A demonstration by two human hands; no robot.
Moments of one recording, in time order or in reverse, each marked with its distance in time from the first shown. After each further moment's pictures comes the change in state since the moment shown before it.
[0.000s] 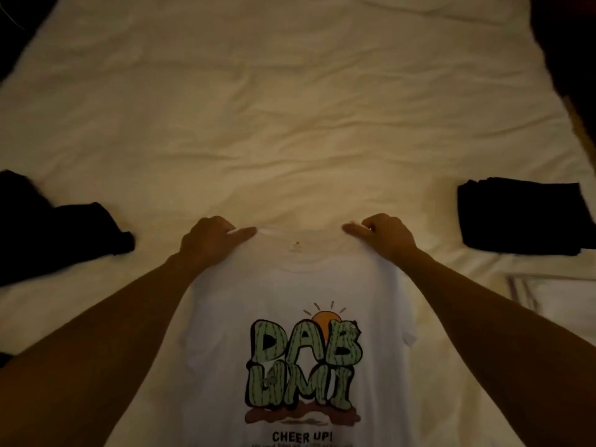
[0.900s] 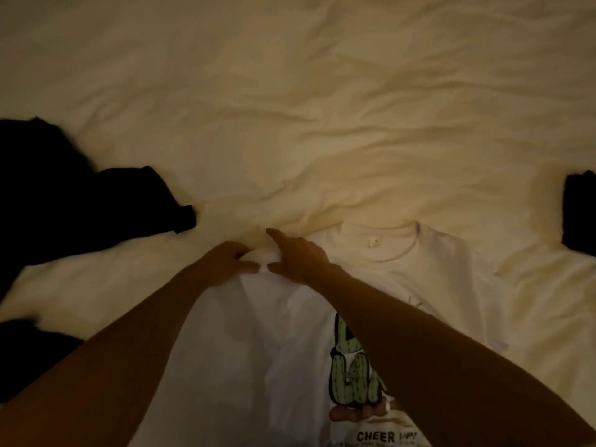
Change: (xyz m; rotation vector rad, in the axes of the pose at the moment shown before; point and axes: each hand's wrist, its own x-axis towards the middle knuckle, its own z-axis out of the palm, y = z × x) left_hand 0.034 -0.192 0.012 -0.197 -0.428 -0.093; right_hand 0.019 -0.226 0.229 -0.219 -0.517 -0.217
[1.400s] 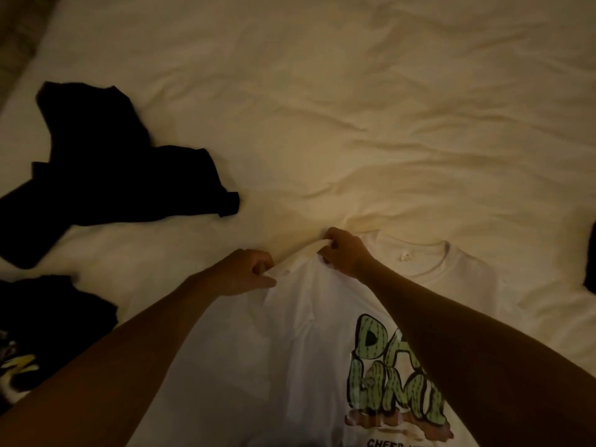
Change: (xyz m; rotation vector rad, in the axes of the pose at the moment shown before) left_hand -0.048 -0.039 0.000 -0.010 0.001 0.100; right_hand 0.008 0.008 -0.001 0.315 0.115 0.185
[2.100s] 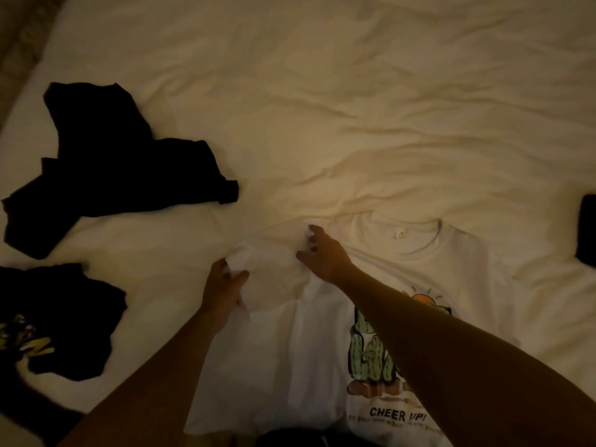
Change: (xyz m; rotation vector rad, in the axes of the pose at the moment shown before) left_hand -0.030 -0.050 0.075 -1.003 0.583 -0.366; right_hand -0.034 -0.012 0.050 0.018 0.010 -0.032
